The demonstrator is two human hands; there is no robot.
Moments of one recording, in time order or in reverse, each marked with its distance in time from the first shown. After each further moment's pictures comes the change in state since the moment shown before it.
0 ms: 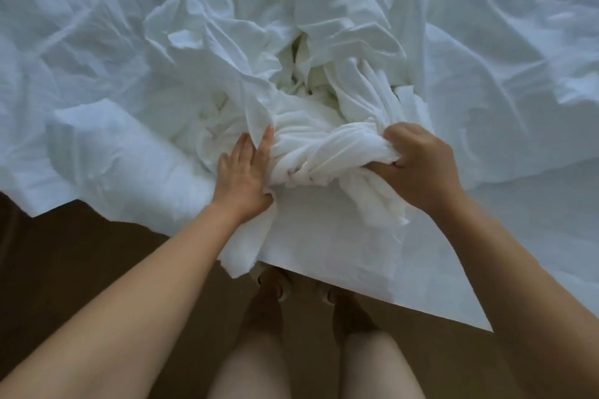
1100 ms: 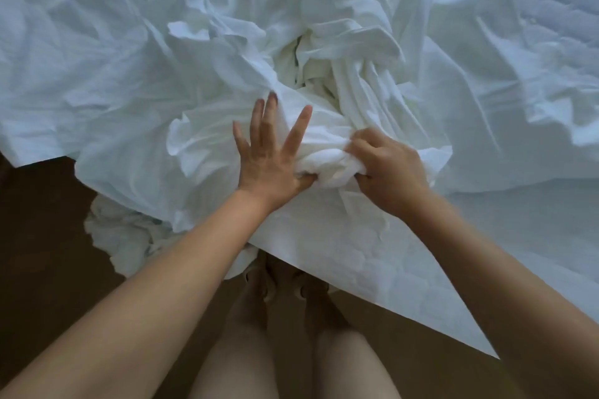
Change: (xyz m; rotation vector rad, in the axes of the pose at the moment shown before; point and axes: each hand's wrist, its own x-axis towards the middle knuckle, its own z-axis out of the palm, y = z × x) left_hand -0.017 0.078 0.007 0.011 0.498 0.087; right_hand -0.017 0.010 -0.005 -0.113 -0.182 -0.242
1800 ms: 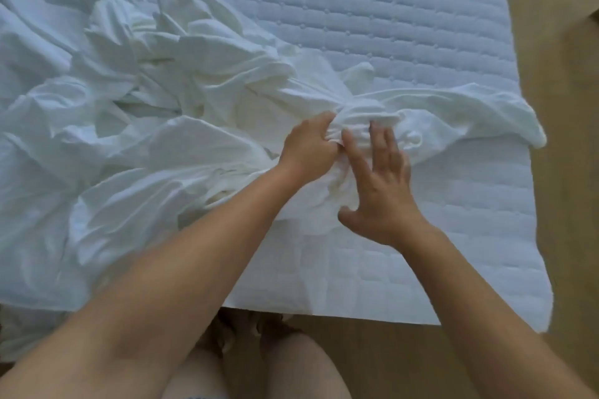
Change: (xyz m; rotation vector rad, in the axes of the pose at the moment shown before) left_hand 0.094 0.278 -0.068 -0.859 -0.411 0.003; right_hand -0.136 0.101 -0.145 -0.024 -0.001 0.515
